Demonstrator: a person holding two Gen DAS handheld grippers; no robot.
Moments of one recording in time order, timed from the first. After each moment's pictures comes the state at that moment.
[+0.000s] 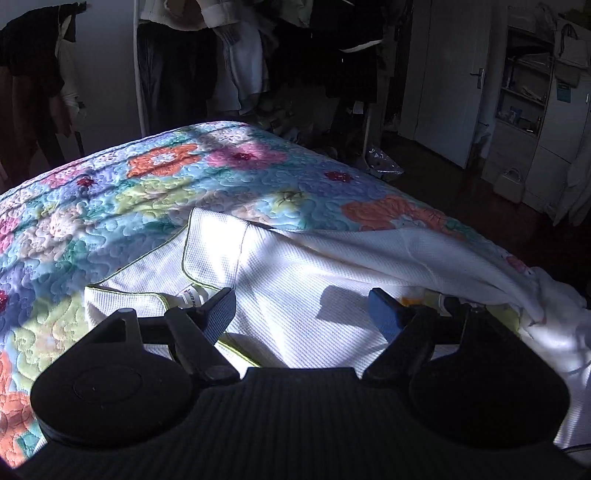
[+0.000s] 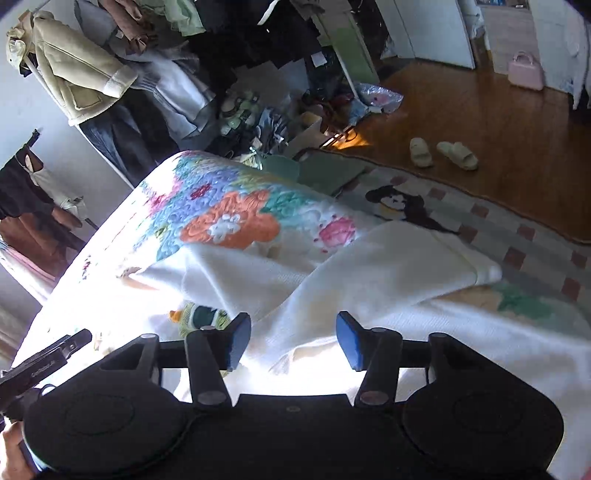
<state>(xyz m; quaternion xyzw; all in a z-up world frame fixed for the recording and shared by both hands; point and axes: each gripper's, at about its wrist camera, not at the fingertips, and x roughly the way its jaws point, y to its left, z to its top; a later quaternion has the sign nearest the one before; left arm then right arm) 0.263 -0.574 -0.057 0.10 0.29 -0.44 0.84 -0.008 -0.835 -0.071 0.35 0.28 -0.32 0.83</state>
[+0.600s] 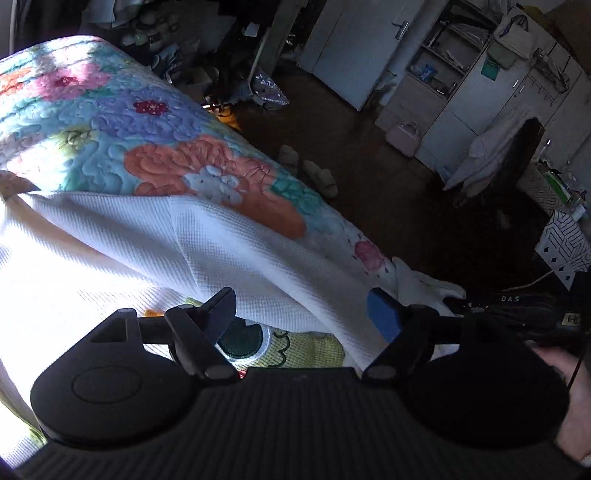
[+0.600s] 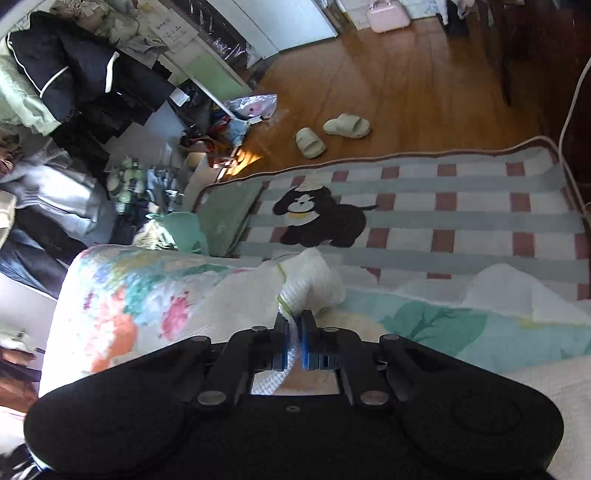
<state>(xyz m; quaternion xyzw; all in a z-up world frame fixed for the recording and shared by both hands) 0.237 -0.750 -0.095 0.09 0.49 -0.54 0.68 -0.061 -0.922 -0.139 0.50 0.19 -0.39 0.75</state>
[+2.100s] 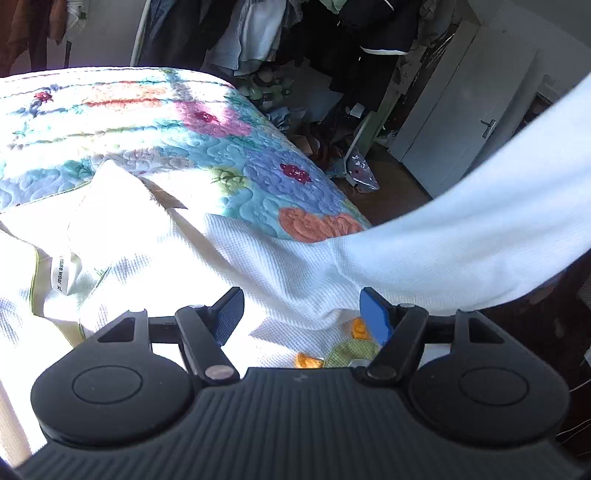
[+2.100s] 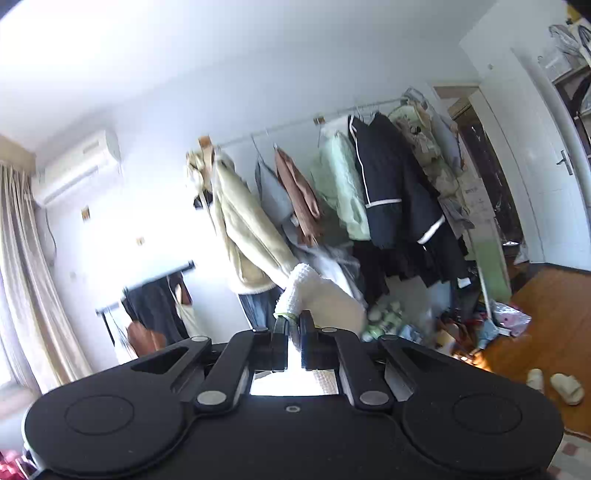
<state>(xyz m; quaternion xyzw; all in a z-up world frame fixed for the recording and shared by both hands) 0.281 -0.653 -0.079 -0.01 0.38 -0.41 0.82 -0.043 -0.828 0.163 0.20 -0.05 -0.18 0.96</state>
